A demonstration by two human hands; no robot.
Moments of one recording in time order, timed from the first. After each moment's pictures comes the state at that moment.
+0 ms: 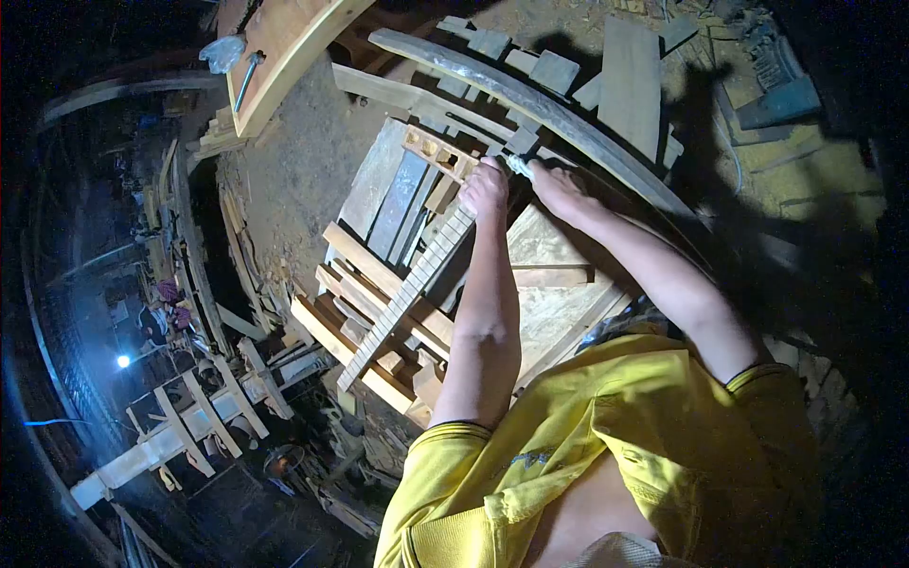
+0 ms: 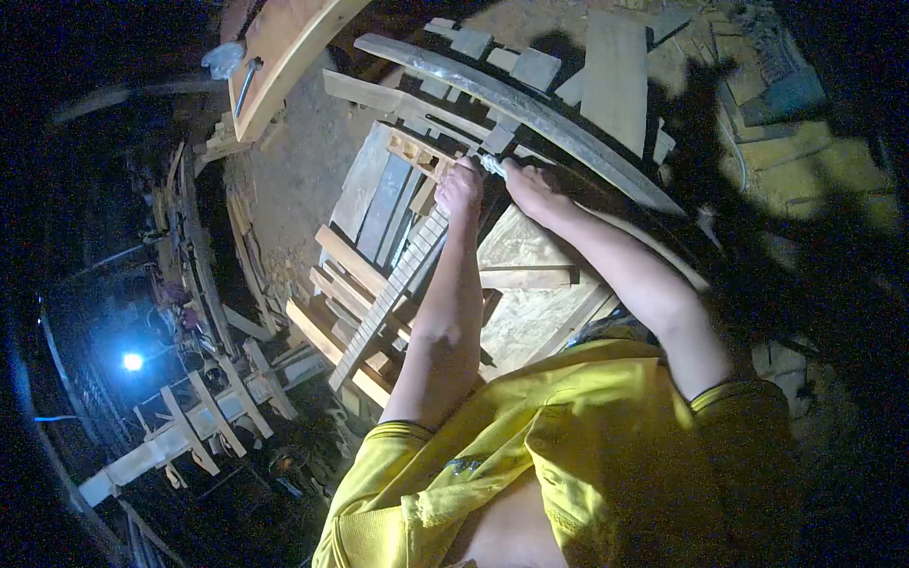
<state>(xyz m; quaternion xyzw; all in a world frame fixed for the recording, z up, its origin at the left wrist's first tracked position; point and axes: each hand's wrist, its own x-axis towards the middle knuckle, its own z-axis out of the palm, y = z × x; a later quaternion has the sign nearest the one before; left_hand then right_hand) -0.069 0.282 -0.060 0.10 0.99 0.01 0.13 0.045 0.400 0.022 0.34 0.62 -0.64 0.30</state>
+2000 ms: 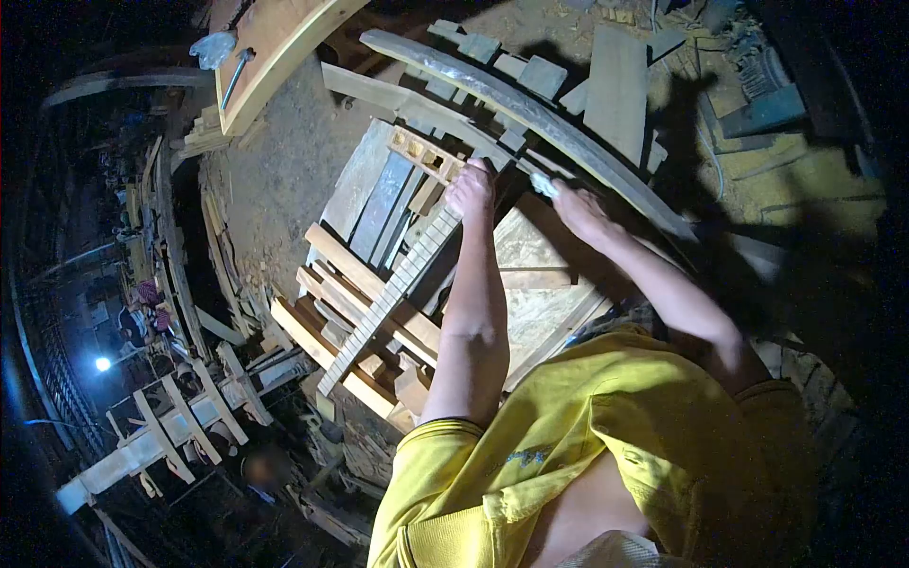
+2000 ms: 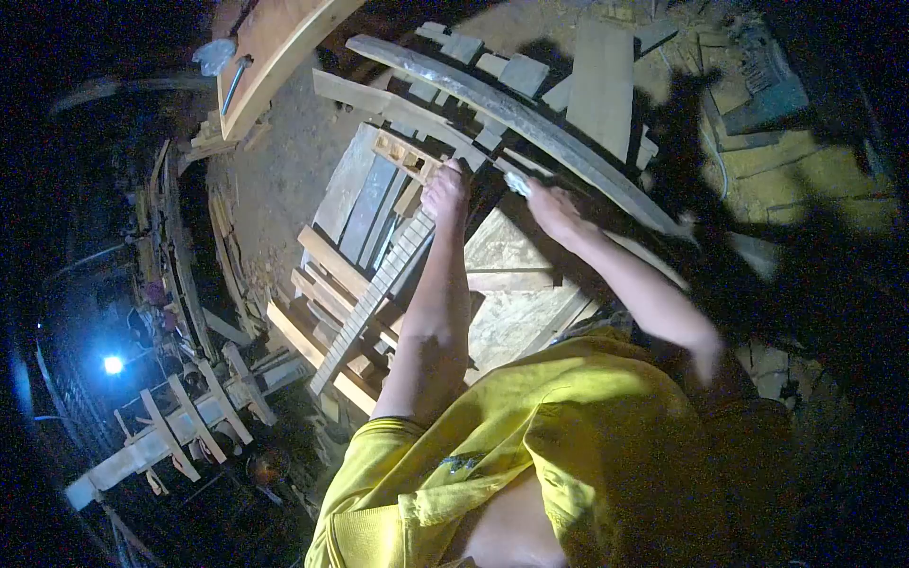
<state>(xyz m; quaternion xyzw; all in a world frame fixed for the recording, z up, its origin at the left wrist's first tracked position) -0.064 0.280 -0.063 0.15 0.99 0.00 0.06 0.089 0.407 -0.021 0.37 0.70 -0.55 0.28</state>
